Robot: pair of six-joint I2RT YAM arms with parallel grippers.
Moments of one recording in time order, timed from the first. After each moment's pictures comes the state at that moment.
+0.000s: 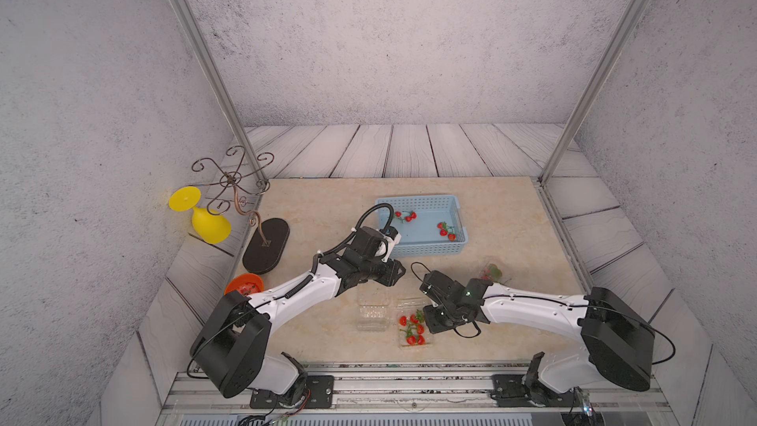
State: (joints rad) left arm -0.68 1.43 0.87 -0.22 0.28 -0.26; right arm 0.98 1.46 0.80 -0.60 -0.06 0.68
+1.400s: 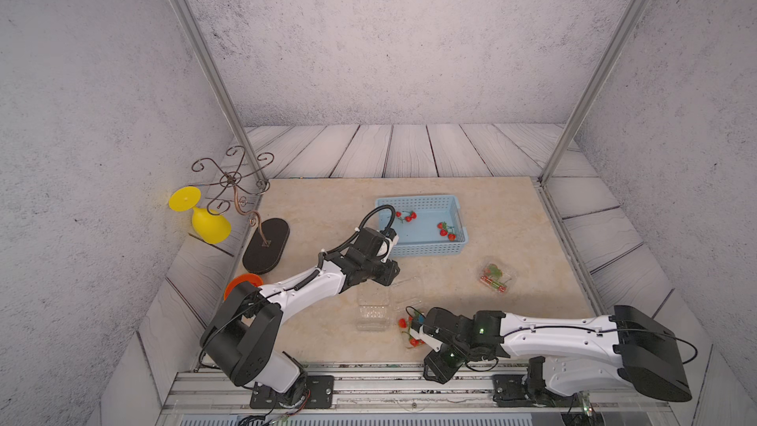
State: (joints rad) left arm -0.67 1.51 0.87 -0.23 0.19 -0.20; right arm 1.26 1.31 0.65 -0.56 -0.30 0.56
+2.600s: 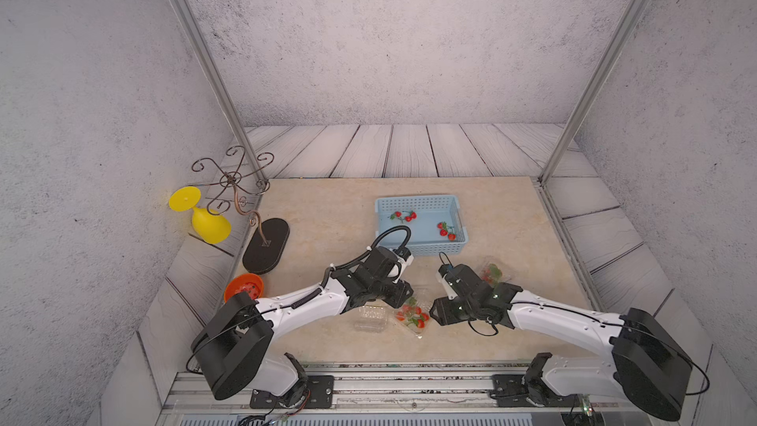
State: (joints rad) left arm -0.85 1.42 0.77 -0.19 0.21 -0.28; right arm 0.79 1.22 0.62 -0.42 -0.15 0.56
